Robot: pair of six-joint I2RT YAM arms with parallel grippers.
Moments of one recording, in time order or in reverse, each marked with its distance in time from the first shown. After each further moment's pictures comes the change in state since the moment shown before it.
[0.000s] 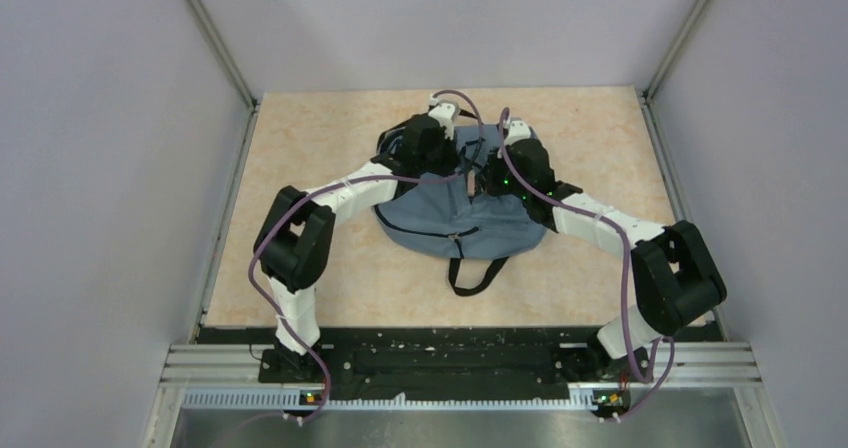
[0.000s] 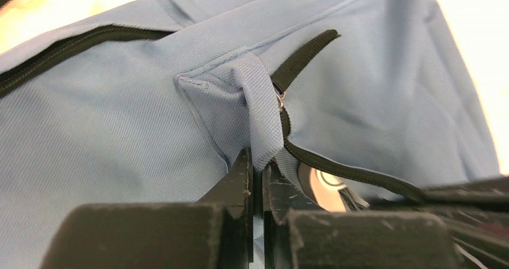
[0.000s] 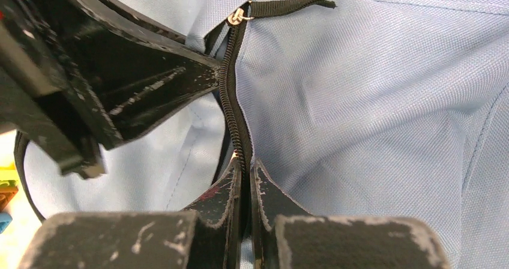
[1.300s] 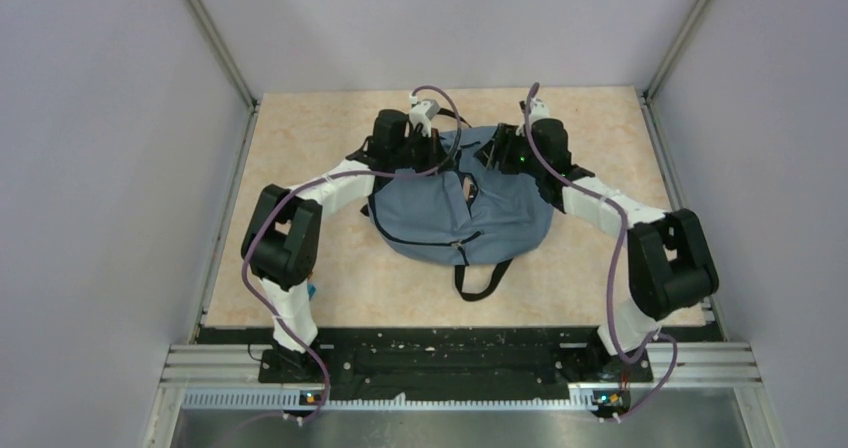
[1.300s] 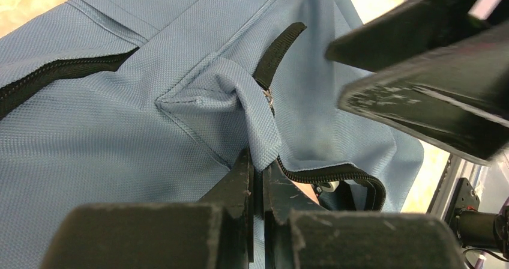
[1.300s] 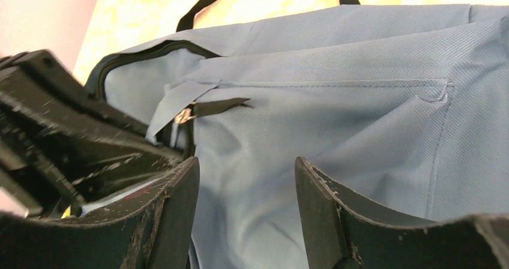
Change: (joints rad) left arm 0.156 -0.041 -0.076 0.074 0.534 -0.082; right arm -0.143 0.044 0.086 0.047 -0.167 0.106
